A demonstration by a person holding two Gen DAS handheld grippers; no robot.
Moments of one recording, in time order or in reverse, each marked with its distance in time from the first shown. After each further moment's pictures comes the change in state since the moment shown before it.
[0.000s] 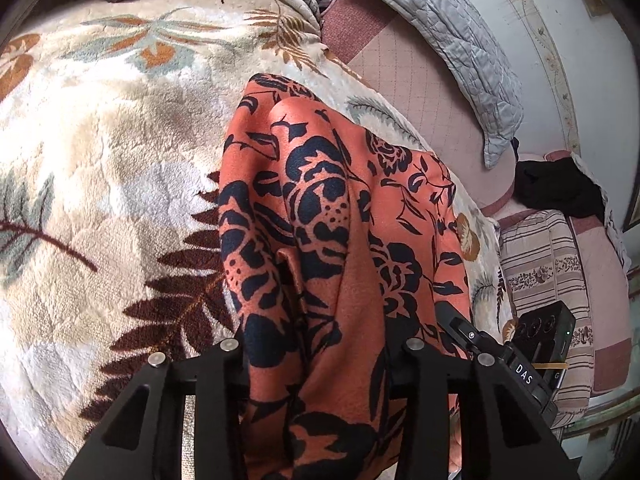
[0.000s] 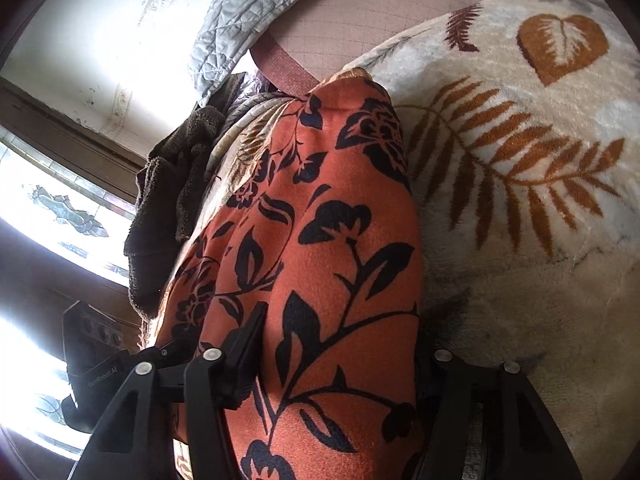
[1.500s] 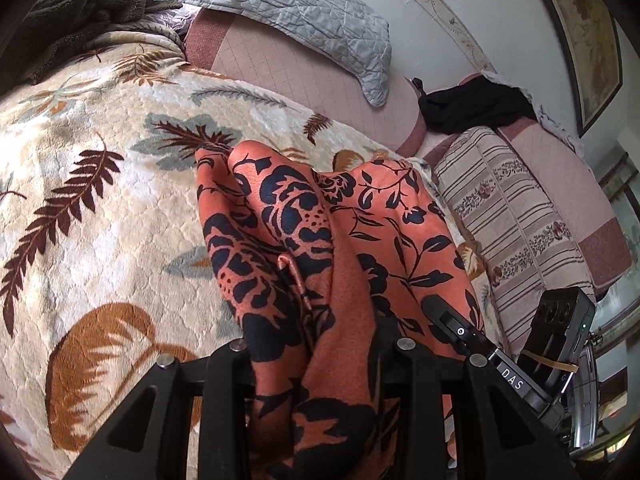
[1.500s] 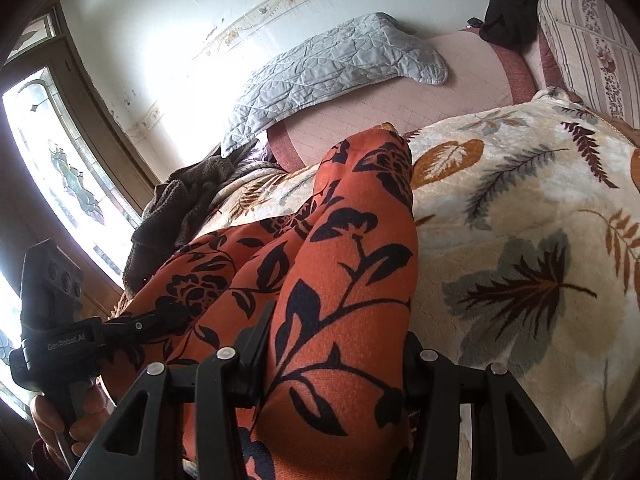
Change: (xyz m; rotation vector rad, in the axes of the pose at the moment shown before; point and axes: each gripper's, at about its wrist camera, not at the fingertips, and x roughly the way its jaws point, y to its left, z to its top) left arm -0.031 -0.145 -0.131 0.298 -0.035 -0.064; right arm -0.204 -0.030 -0.093 -0.205 -0.273 -0.148
